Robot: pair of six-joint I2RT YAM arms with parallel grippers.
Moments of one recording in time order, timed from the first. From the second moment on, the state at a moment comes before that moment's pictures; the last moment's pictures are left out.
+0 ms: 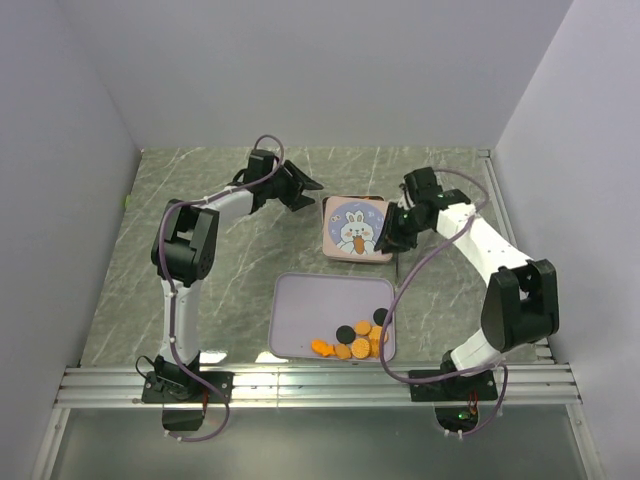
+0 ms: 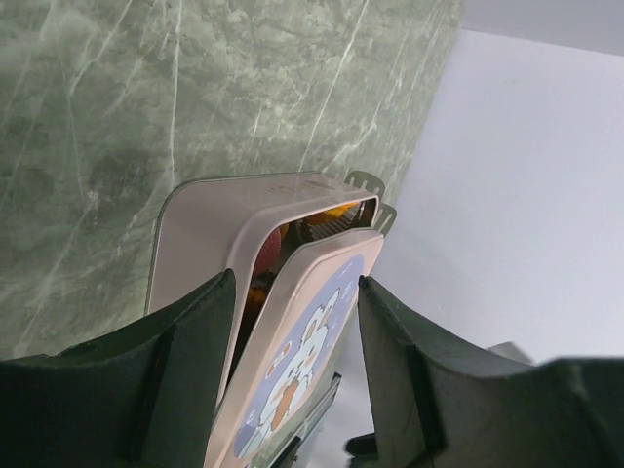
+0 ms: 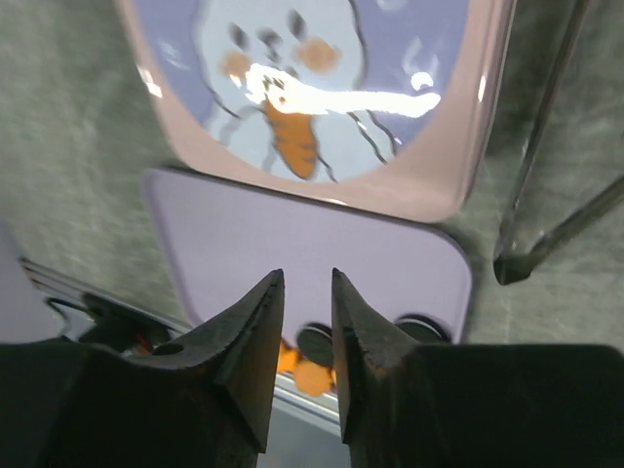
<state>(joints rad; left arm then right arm) -0.33 2.17 1.53 0.05 0.49 -1.20 0.25 1.55 1.23 -0.78 -0.33 0.52</state>
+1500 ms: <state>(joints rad) -0.26 2.09 1.43 0.04 0.54 -1.14 0.41 1.84 1.29 -0.70 -0.24 0.54</state>
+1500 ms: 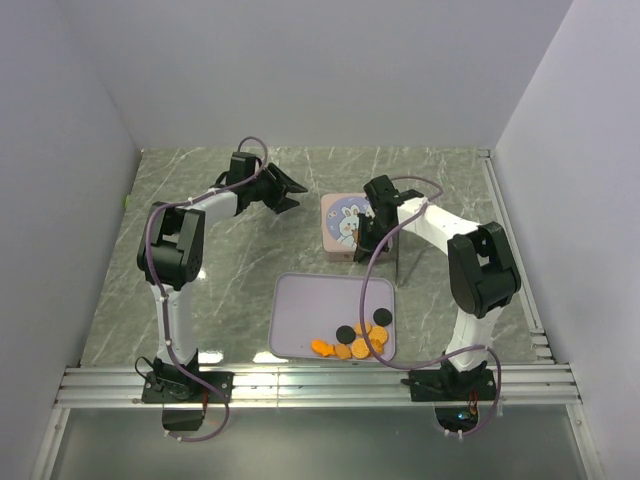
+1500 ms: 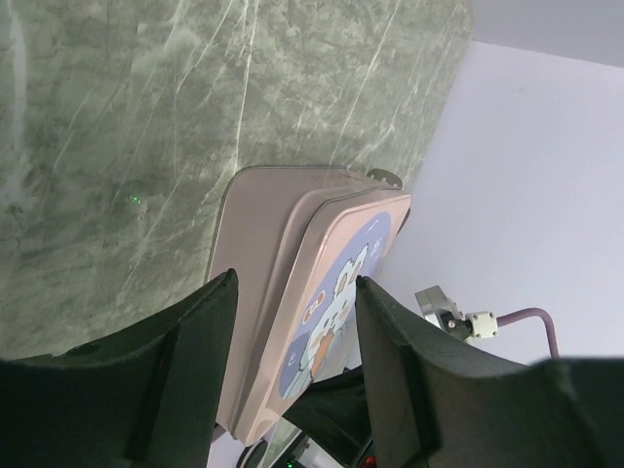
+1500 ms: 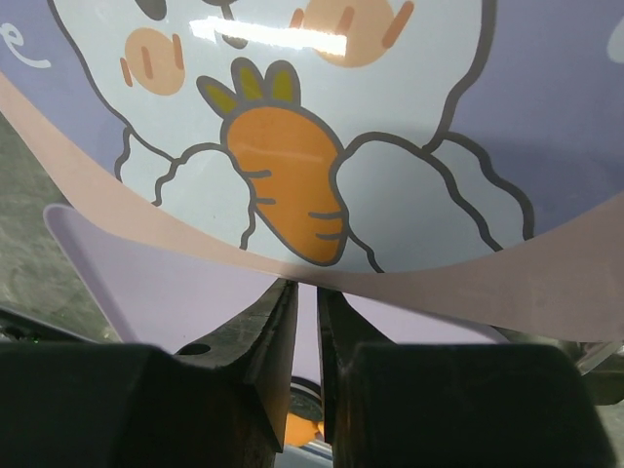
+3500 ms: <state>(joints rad) -0.40 2.39 1.91 -0.05 0.63 -0.99 0.32 1.92 1.42 -0.78 -0.32 0.47</state>
